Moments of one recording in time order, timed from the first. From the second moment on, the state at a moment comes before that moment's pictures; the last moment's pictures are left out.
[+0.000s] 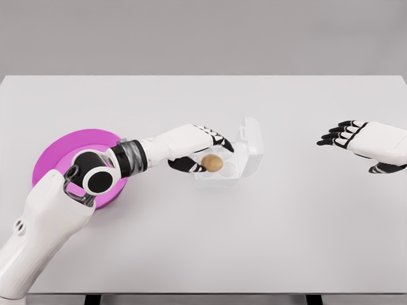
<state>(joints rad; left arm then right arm) -0.46 0.33 -0.56 -1.66 -0.51 -0.18 -0.61 -0.20 -0.93 0.13 -1.66 0.51 -0.61 0.61</state>
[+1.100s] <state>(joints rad) -0.27 0.70 -0.07 -1.64 0.08 -0.61 -0.61 -0.21 -0.88 0.19 -1.70 0.51 -0.61 0.61</state>
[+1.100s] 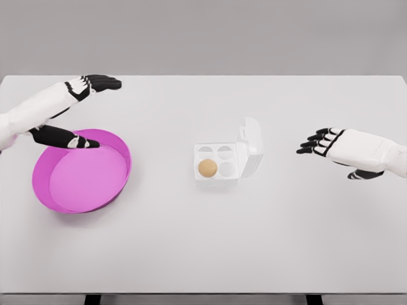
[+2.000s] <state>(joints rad) -0.22 0.71 0.01 -1.60 0.13 -0.61 -0.61 -0.32 -0.80 0.33 -1.66 0.57 -0.61 0.61</state>
